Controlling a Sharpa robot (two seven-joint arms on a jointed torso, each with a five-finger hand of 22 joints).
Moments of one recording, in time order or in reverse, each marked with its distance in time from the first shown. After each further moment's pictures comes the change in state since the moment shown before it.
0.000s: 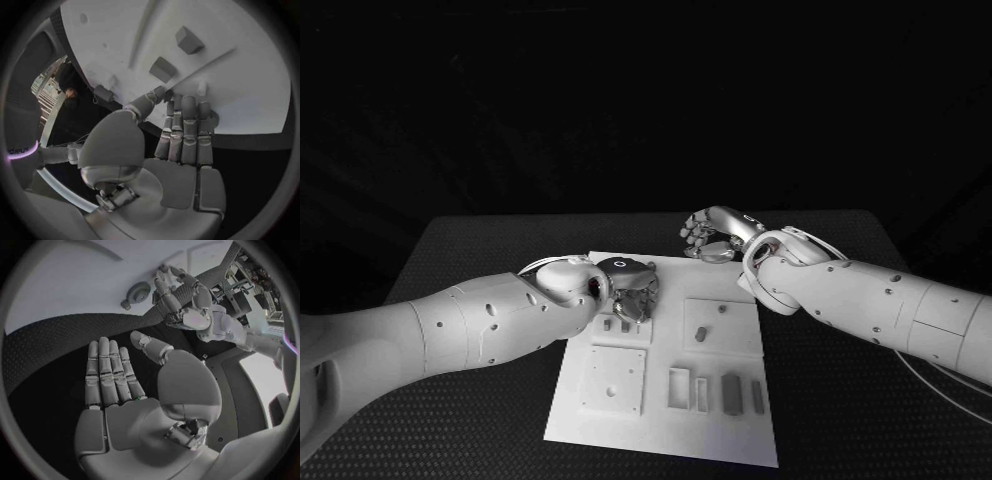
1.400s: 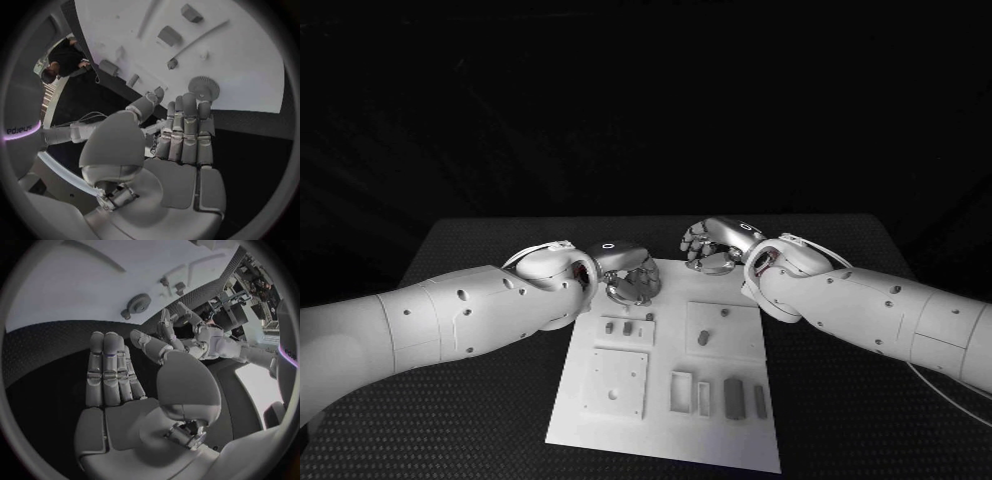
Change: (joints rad) left arm 0.037 -0.090 0.037 0.095 0.127 -0.070 0.032; left_hand -0.009 -0.014 -0.007 -0.004 -0.043 -0.034 0.005 -0.002 0.025 -0.062 0.012 0.055 0.024 -0.001 0.016 -0.093 -0.045 0.000 -0.020 0.005 0.000 -0.018; right arm -0.002 0.005 -0.013 0.000 -0.097 0.031 0.006; right_hand 0.011 0.010 -0.037 -0.029 -0.004 0.064 -0.010 0.012 0.017 0.055 -0.052 0.114 0.057 0.251 -0.125 0.336 0.228 0.015 0.297 -0.107 0.281 0.103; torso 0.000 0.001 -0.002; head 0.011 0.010
